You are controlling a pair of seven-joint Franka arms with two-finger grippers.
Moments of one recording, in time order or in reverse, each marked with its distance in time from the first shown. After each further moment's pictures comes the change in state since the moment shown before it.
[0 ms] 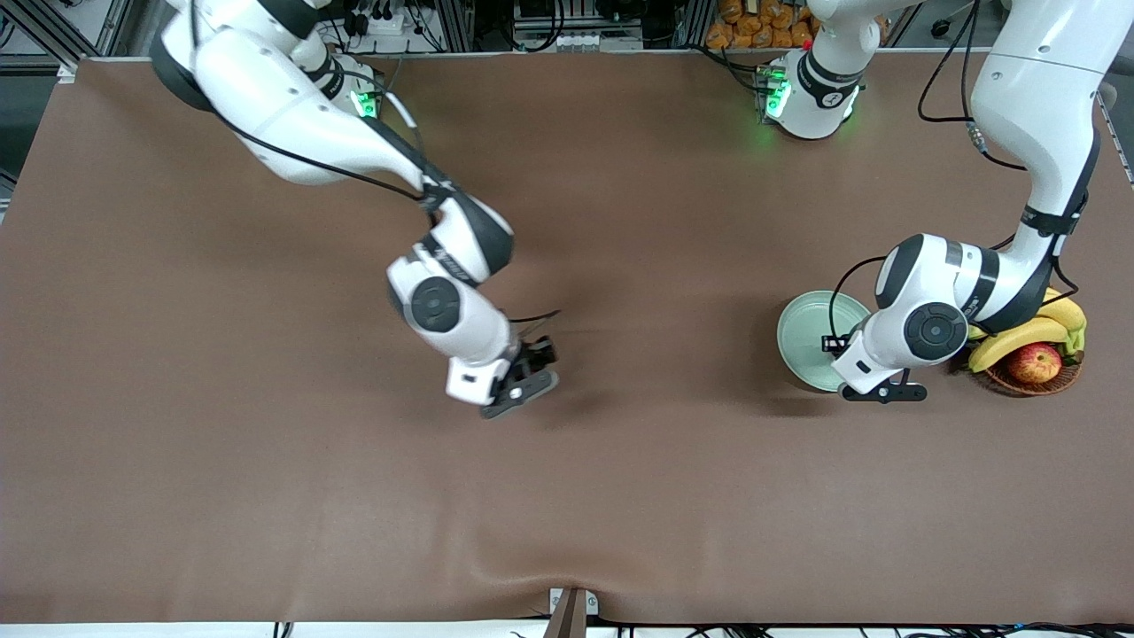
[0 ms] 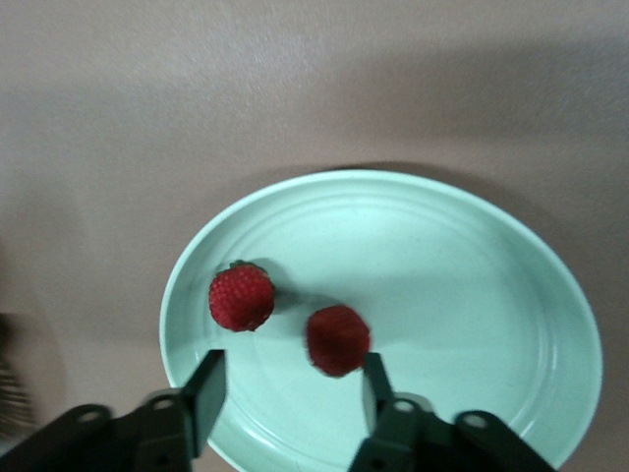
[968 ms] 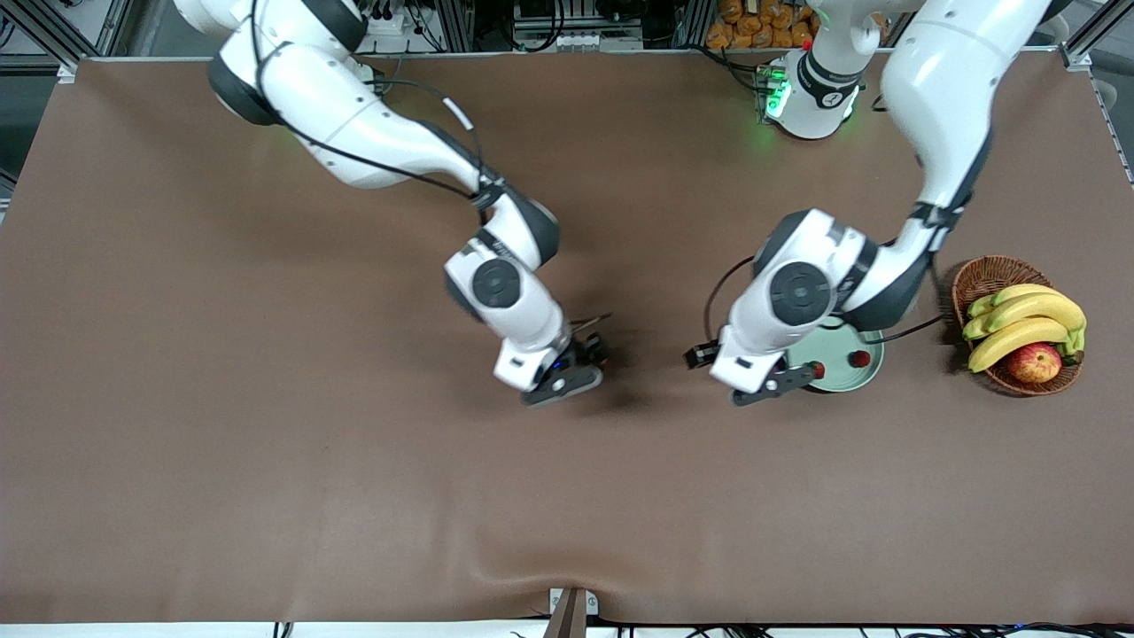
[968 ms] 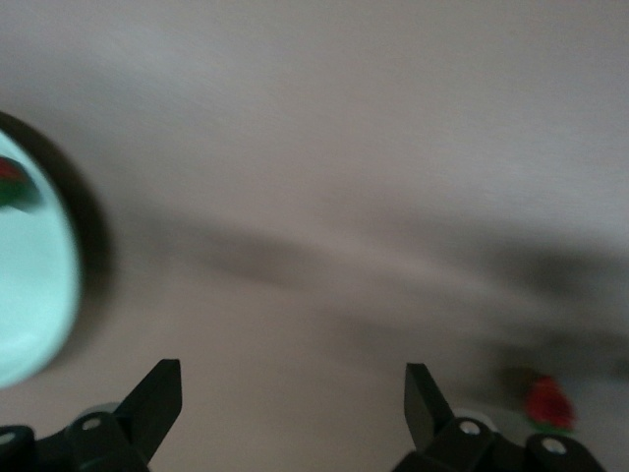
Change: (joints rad) left arm -0.281 0.093 -0.124 0.248 -0.123 0.008 -0.627; right arm 0.095 0.034 -0.093 0.108 0.001 0.034 0.201
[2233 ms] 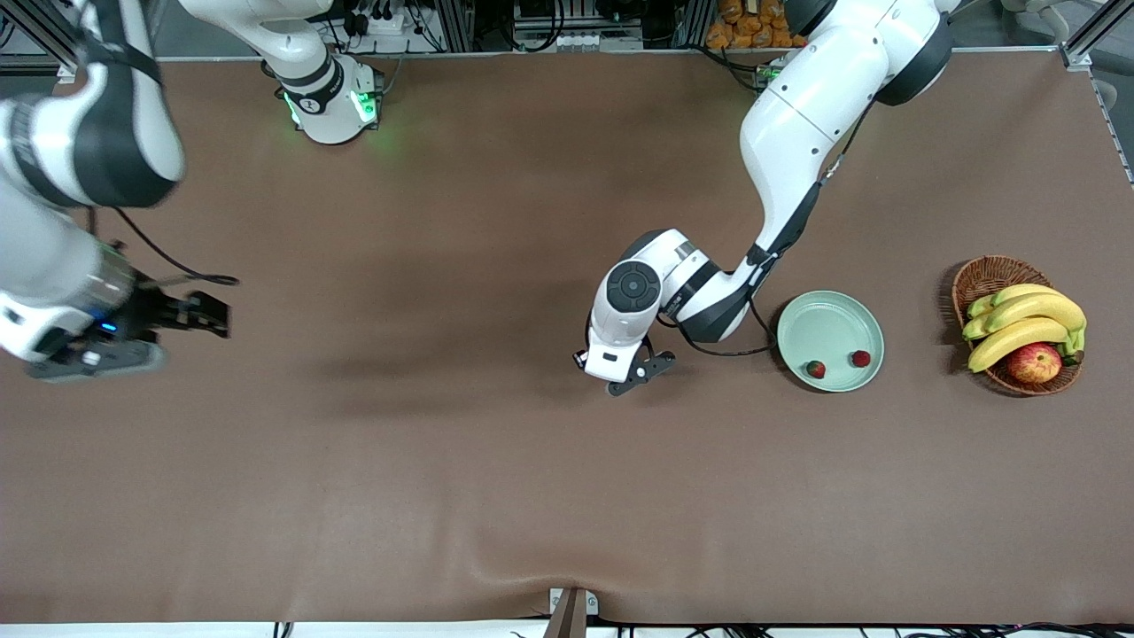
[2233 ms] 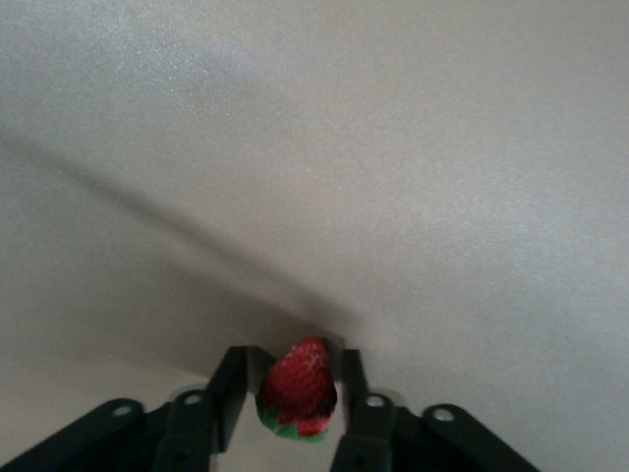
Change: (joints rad) left arm -0.387 0.270 0.172 0.208 0.000 0.193 -0.354; right arm -0.334 -0.779 -0.396 -0.356 0.133 -0.650 -0.576
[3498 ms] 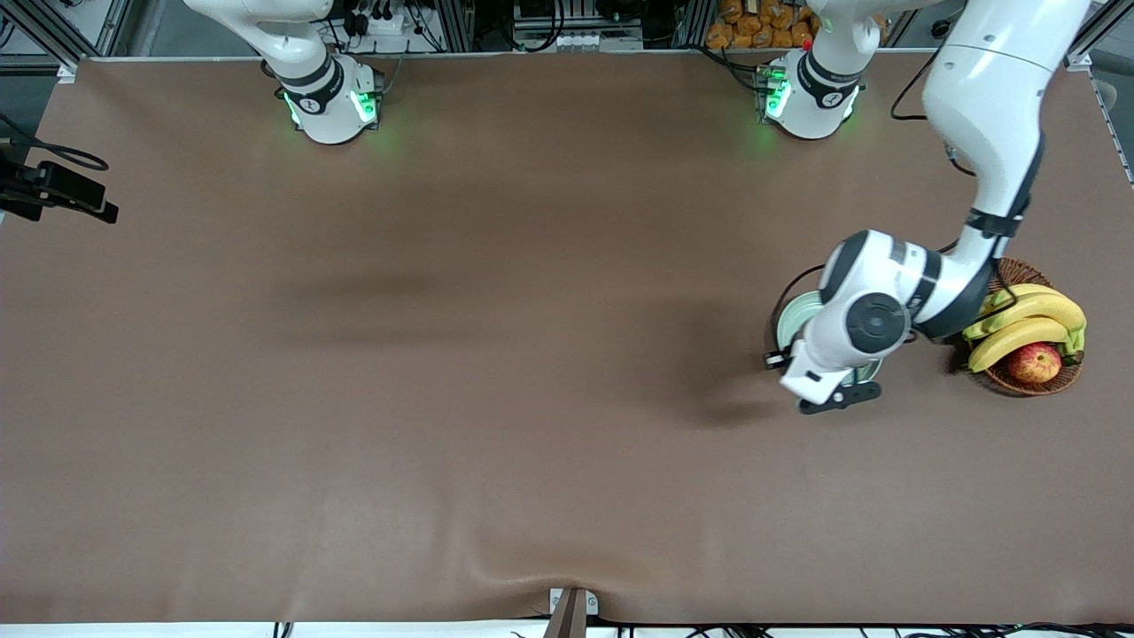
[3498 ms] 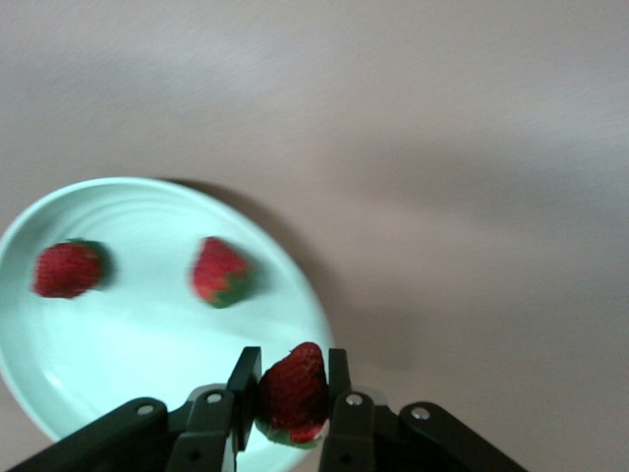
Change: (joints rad) left arm 0.554 -0.349 -0.039 -0.413 0.008 -0.169 0.735; right arm -0.136 -0.142 0.038 0.150 0.065 -0.402 0.091
